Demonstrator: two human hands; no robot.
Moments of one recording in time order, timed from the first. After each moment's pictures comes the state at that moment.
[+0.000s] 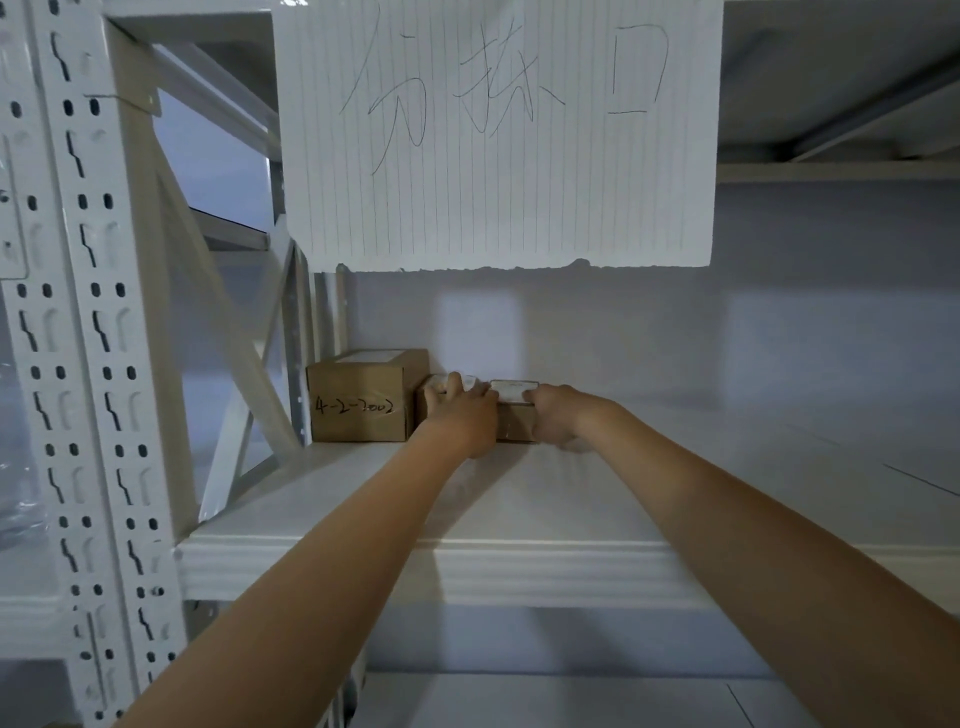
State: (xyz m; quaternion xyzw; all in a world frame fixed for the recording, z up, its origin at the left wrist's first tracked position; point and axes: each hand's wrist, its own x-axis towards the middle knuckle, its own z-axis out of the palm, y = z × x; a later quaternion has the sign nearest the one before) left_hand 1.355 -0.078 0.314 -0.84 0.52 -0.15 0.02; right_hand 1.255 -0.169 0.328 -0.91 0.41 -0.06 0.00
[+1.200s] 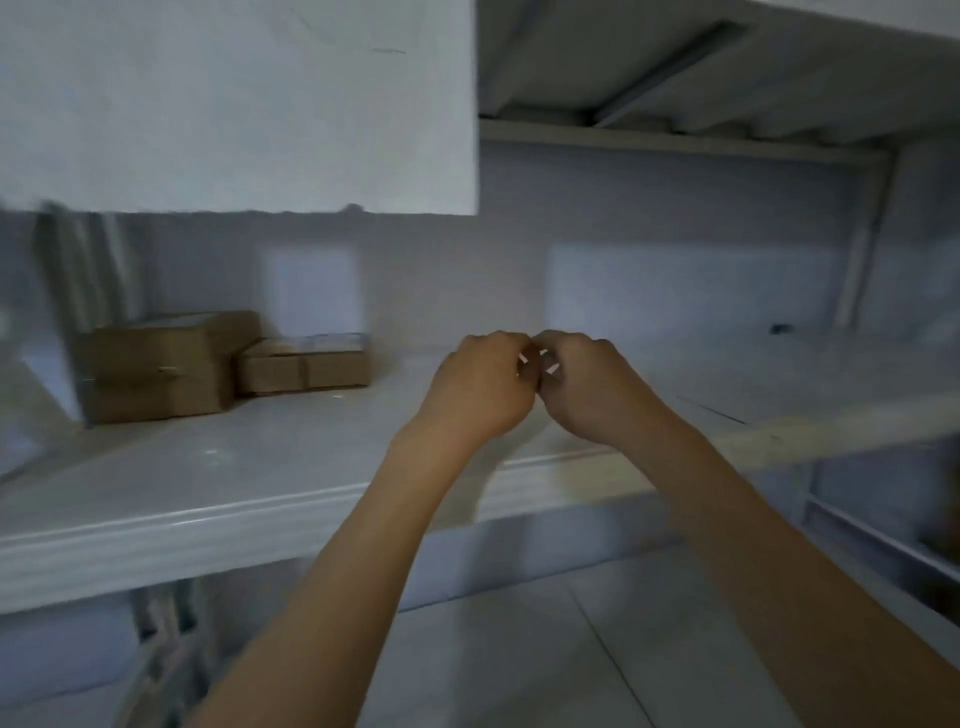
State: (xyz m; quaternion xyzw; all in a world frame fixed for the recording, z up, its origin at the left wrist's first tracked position) left_hand 1.154 -0.061 0.319 -0.63 0.69 -0.07 -0.35; right_hand 1.028 -0.097 0.316 -0.83 0.43 -0.34 0.06
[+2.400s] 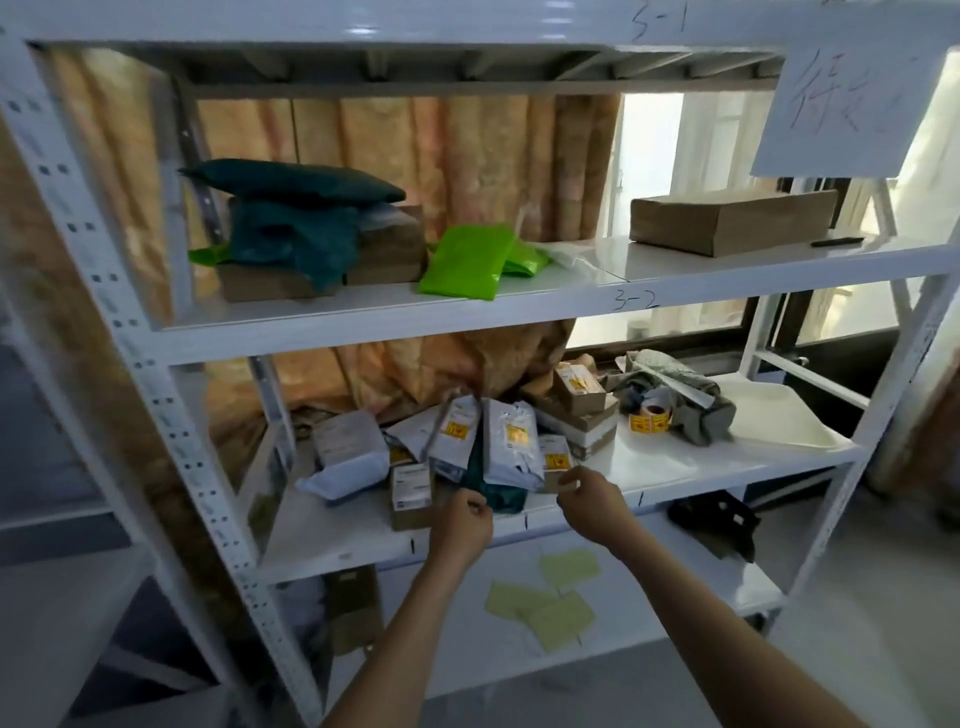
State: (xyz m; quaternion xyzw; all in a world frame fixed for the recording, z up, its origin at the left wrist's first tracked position) left_hand 0.333 0.072 0.005 -0.24 0.87 0.43 -0.06; right_hand 0.267 0.240 0.032 -0.09 0.92 -0.38 0.10
